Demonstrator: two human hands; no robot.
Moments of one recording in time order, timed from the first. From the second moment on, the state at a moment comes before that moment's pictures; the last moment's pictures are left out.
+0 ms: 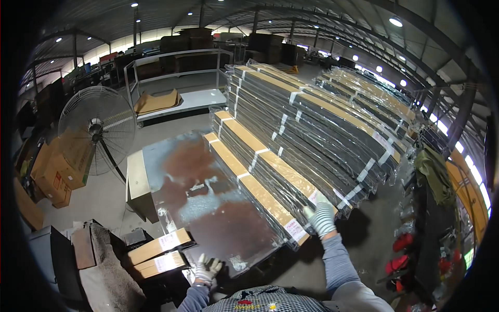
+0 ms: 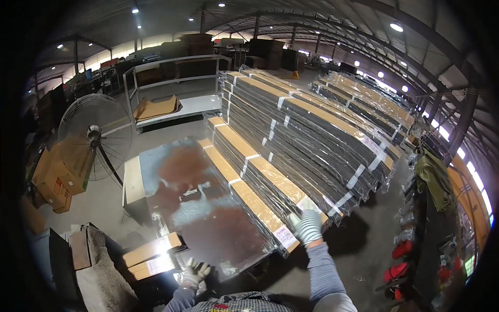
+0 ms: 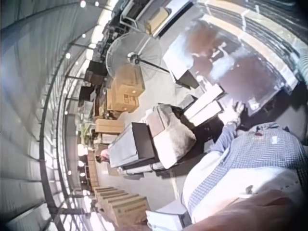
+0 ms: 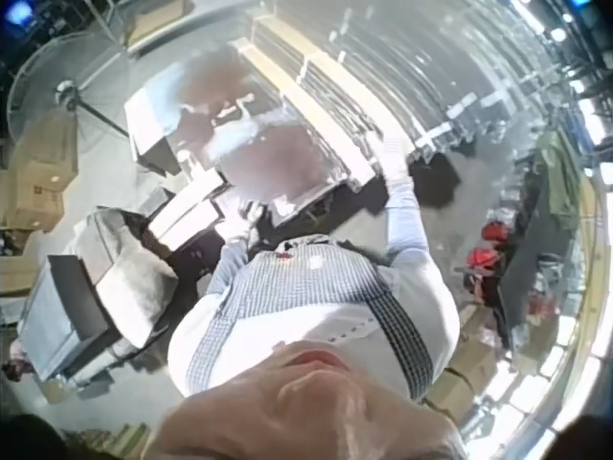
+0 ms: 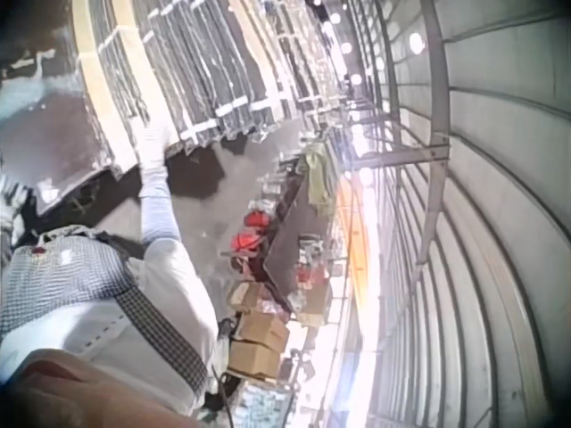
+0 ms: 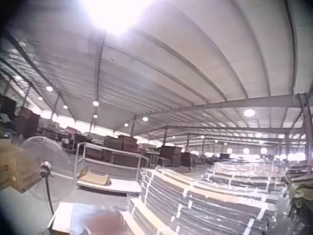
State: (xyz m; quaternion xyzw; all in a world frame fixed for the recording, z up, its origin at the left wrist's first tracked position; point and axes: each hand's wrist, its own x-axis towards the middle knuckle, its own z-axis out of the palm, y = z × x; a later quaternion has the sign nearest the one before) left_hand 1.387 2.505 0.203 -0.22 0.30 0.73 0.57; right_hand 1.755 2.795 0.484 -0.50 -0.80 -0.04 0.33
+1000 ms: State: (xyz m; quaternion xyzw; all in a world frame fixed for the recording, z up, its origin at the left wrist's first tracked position) left_hand 1.537 2.507 0.225 0.17 0.50 0.38 0.76; right_hand 1.721 2.669 0.288 -0.44 -0.87 0.11 -0.18
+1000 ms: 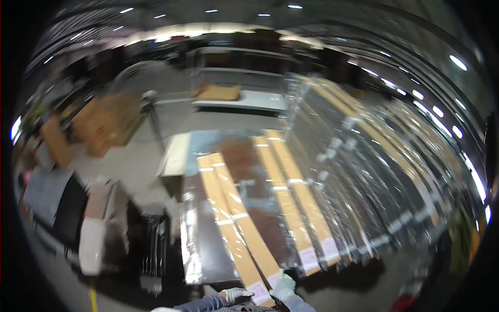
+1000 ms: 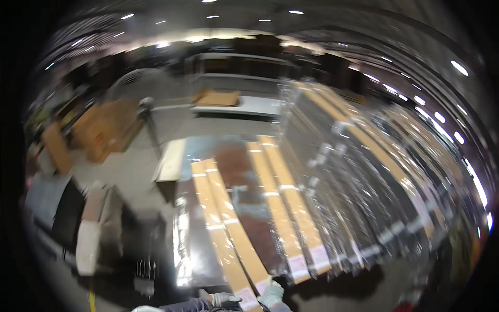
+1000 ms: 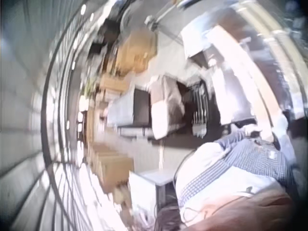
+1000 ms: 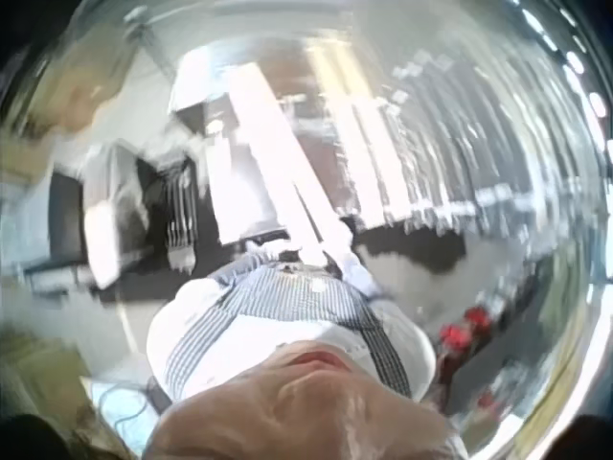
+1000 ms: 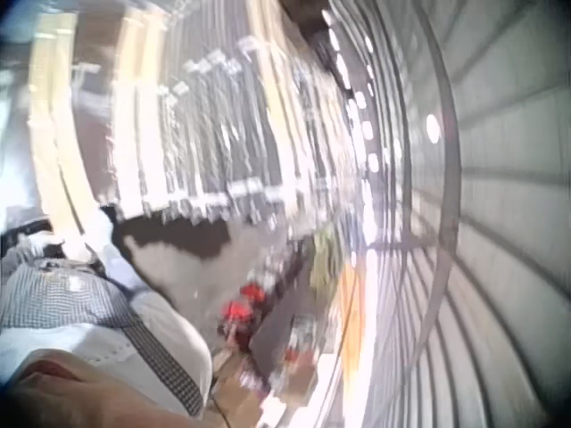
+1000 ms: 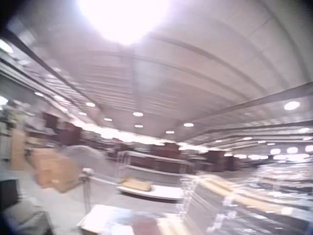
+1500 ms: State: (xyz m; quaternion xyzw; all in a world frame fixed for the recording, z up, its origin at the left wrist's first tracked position) left_hand 1.549 2.447 0.217 -0.16 0.46 0.57 0.66; right_hand 1.763 2.671 0.250 -0.17 -0.96 0.20 -0.03
